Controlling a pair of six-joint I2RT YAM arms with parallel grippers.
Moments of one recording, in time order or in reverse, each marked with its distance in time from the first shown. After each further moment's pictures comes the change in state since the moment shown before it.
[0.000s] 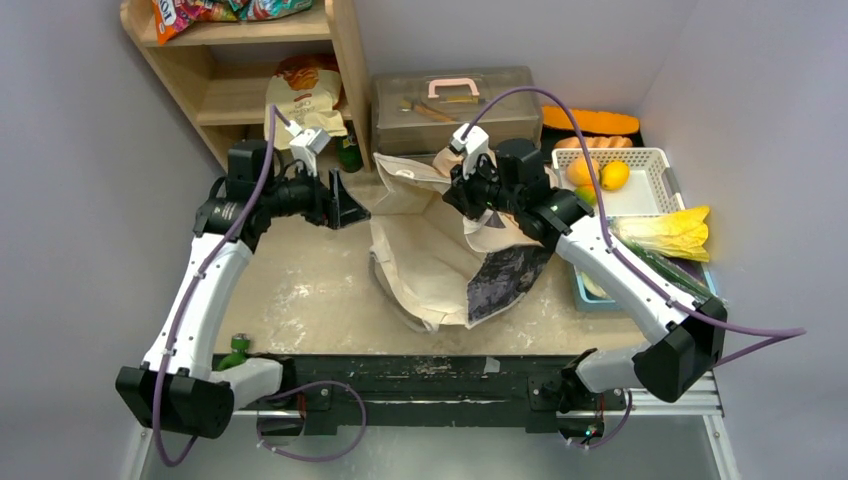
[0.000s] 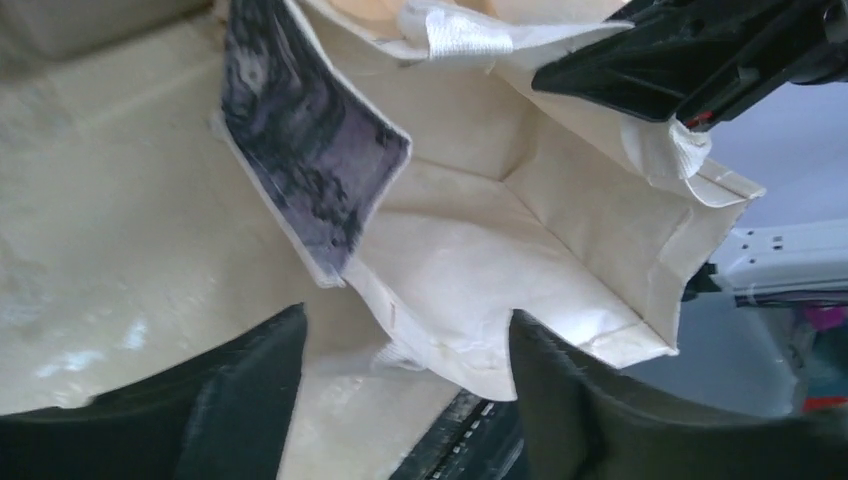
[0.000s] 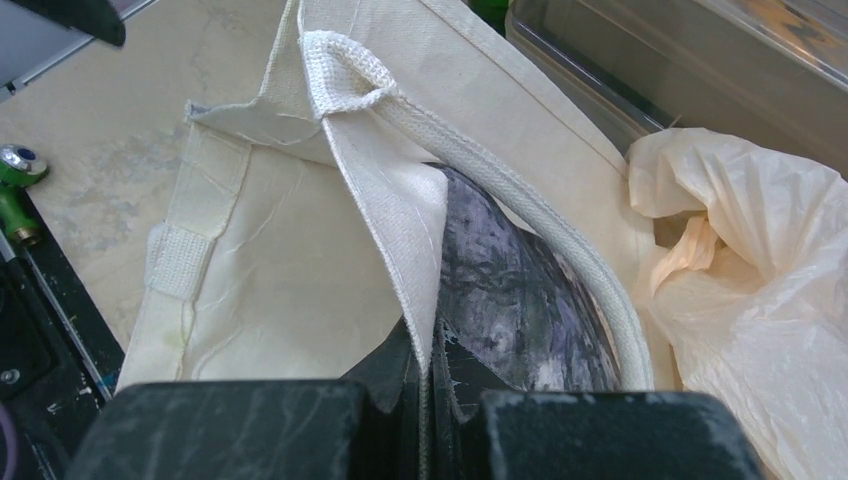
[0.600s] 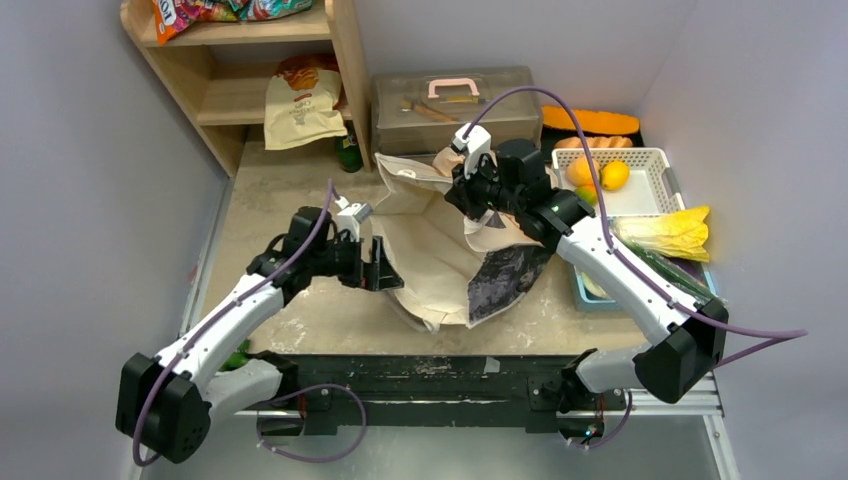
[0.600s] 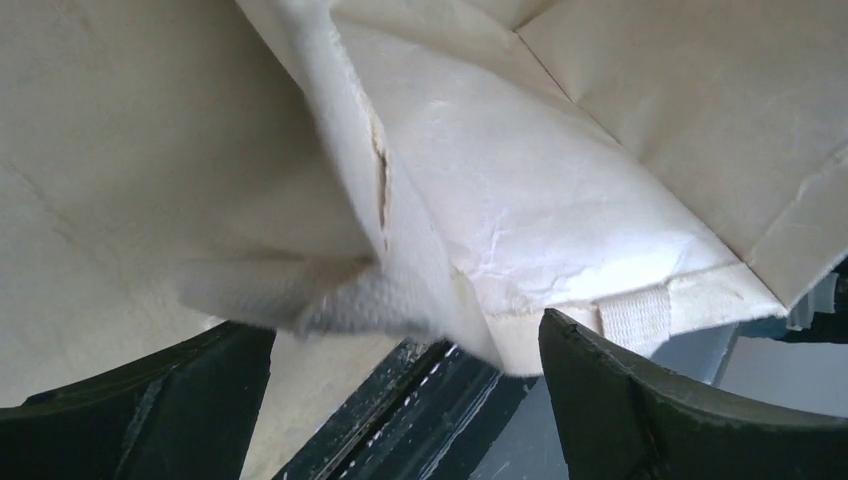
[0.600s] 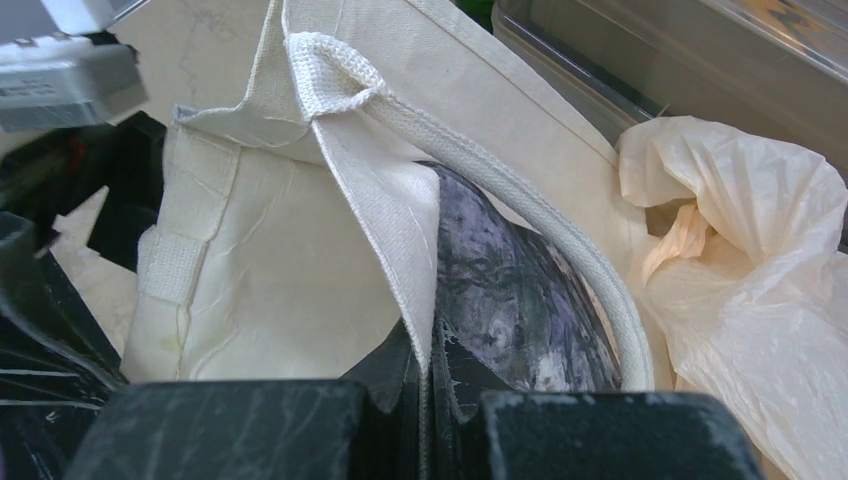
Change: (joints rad) left arm -0.249 -0.166 -0.570 0.270 -0.129 -0.217; right arm 0.000 -0.006 0.000 -0.010 0.029 0.018
